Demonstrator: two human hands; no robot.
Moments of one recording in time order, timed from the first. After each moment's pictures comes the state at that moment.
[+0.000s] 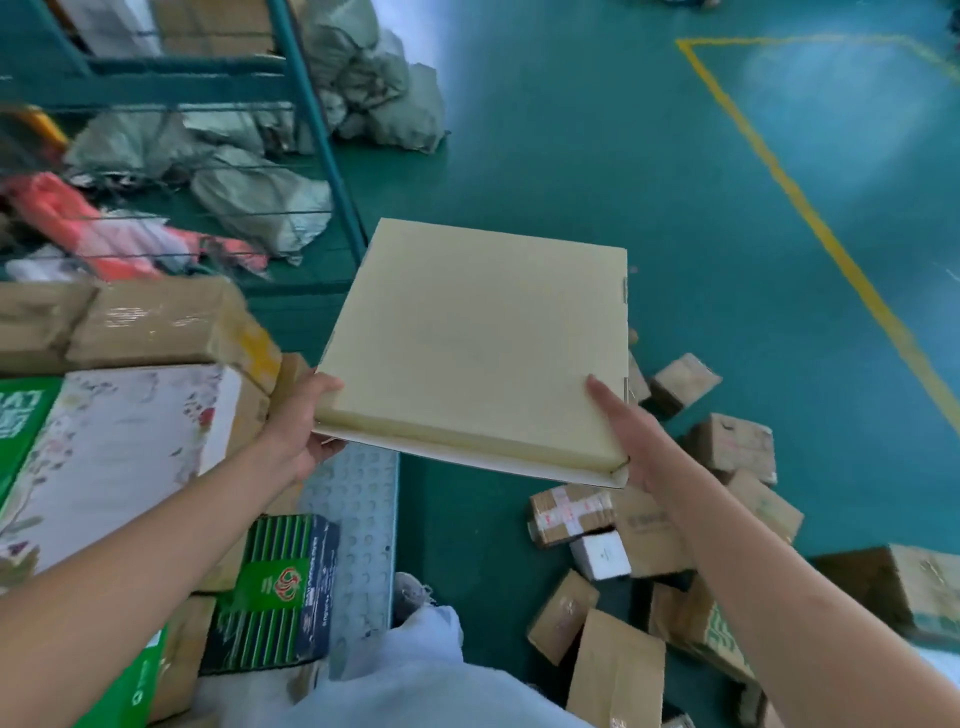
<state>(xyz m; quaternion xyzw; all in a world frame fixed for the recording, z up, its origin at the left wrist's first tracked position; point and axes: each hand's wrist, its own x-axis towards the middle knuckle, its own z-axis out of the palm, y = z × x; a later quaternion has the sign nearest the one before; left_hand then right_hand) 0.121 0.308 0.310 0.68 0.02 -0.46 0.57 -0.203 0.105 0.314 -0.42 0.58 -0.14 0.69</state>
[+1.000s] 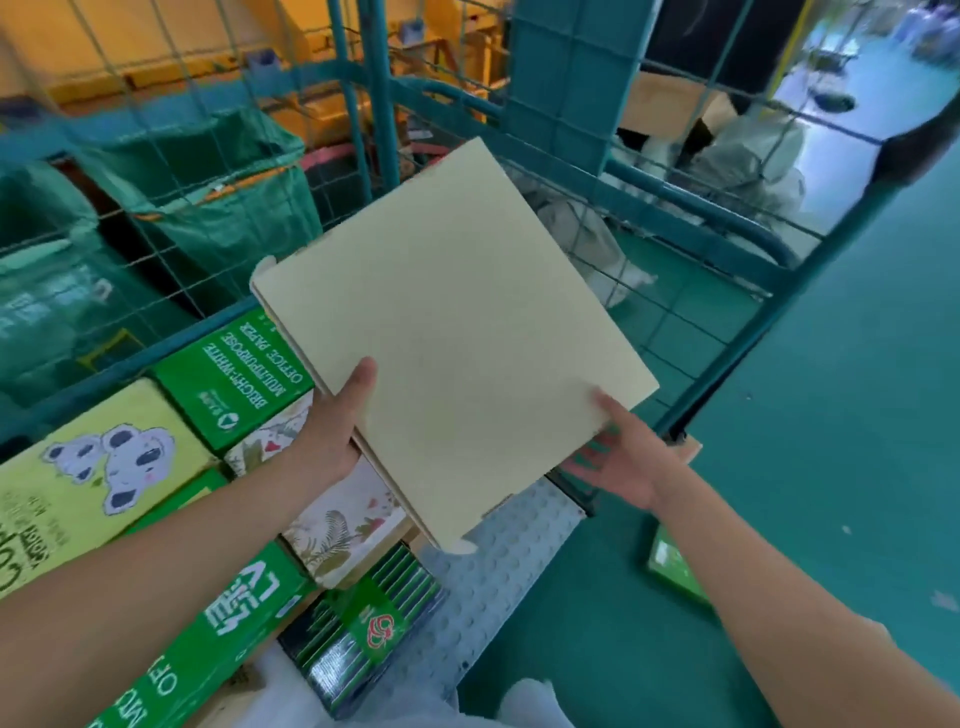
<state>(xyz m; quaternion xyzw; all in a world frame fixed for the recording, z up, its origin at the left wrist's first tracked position) 0.405 0.496 0.302 0.59 0.23 -0.20 0.74 0.308 0.142 0.335 -0.43 0.31 0.16 0.83</state>
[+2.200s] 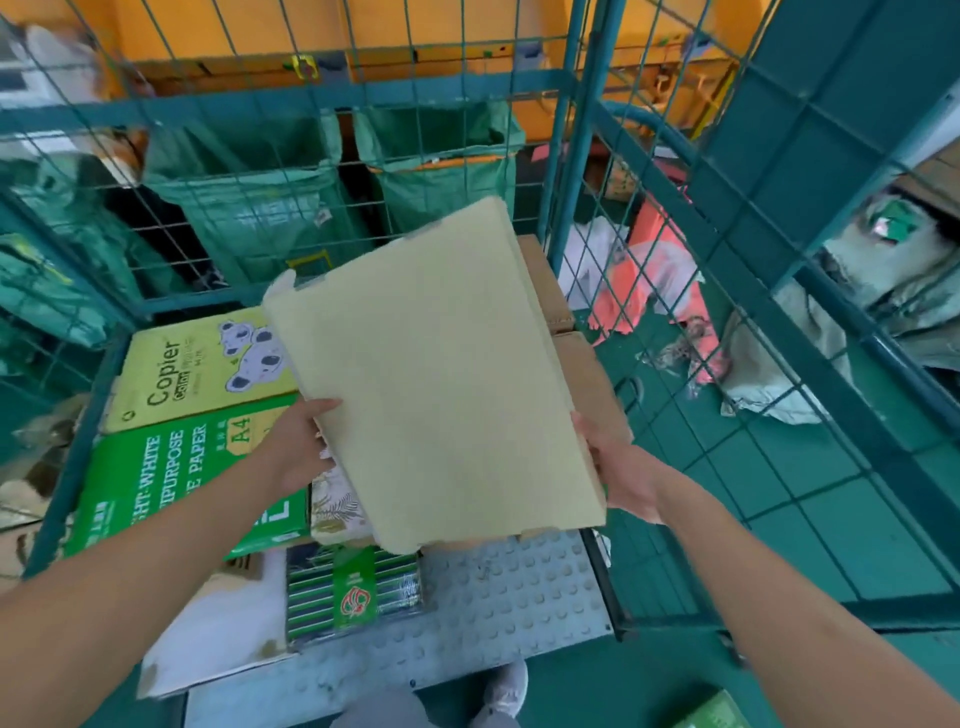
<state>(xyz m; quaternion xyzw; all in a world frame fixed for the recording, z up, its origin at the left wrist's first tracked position) 0.381 0.501 0.299 0.47 0.42 -0.02 0.78 0.514 0.108 0.332 -0.67 0.02 0.50 0.55</state>
